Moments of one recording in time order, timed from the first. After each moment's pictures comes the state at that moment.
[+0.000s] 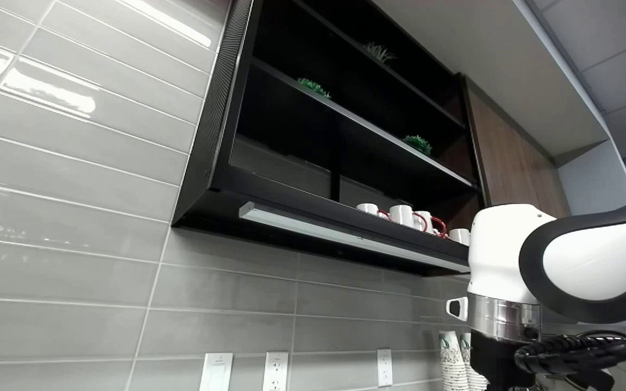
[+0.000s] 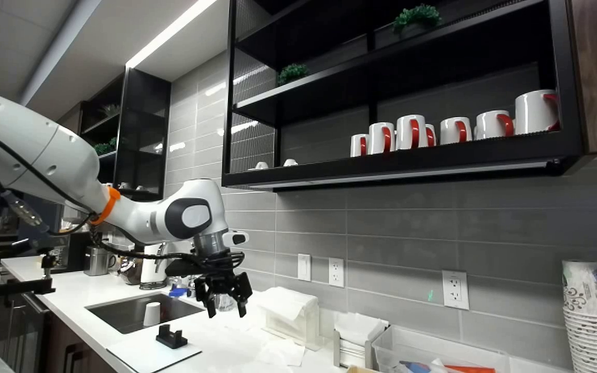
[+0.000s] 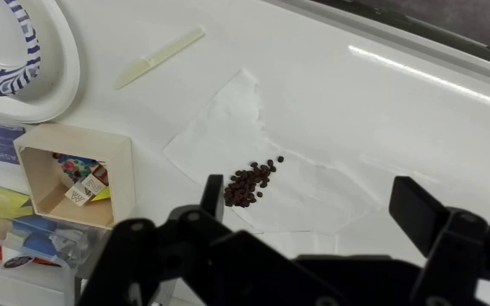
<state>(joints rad) 0.03 -0.62 0.04 -2.57 -0.11 2.19 -0.13</state>
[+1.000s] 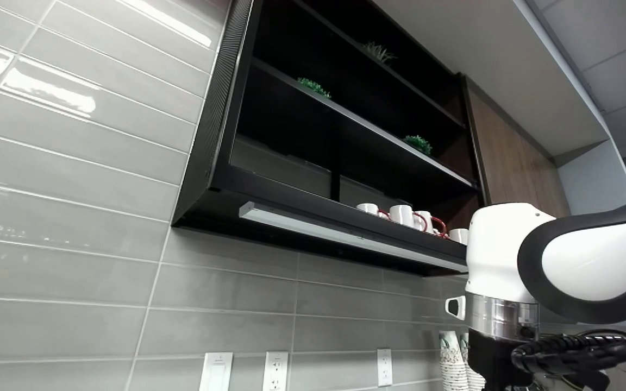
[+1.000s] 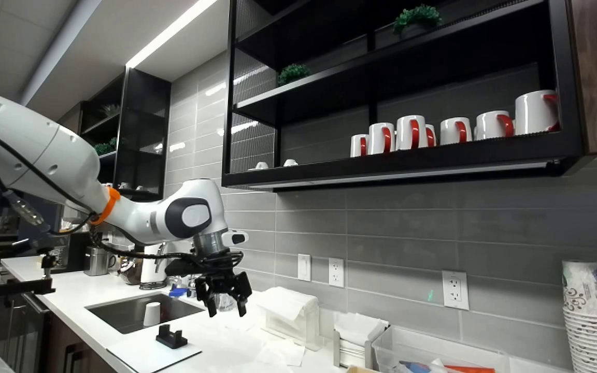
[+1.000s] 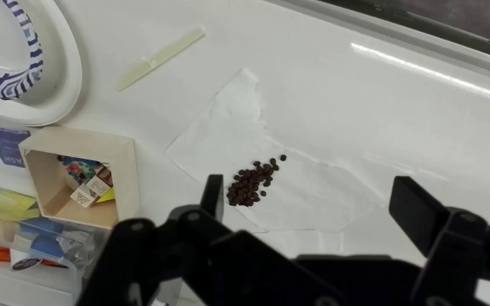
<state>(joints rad) 0.02 -0.62 0.06 -2.56 -0.12 2.19 -0.09</state>
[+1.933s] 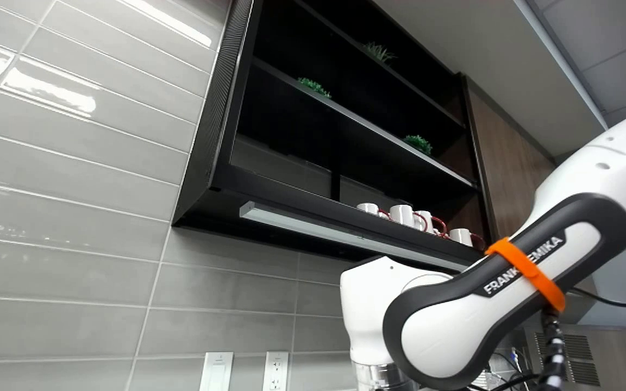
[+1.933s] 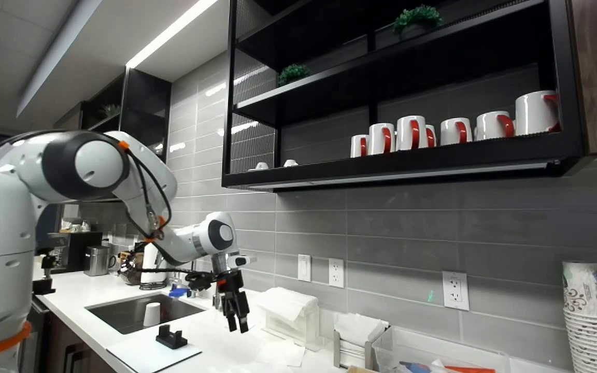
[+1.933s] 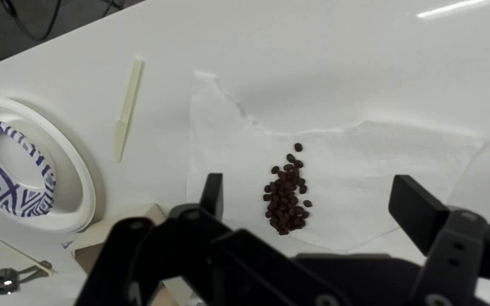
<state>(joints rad) -0.04 -0.04 0.28 -2.16 -0.36 2.05 0.80</state>
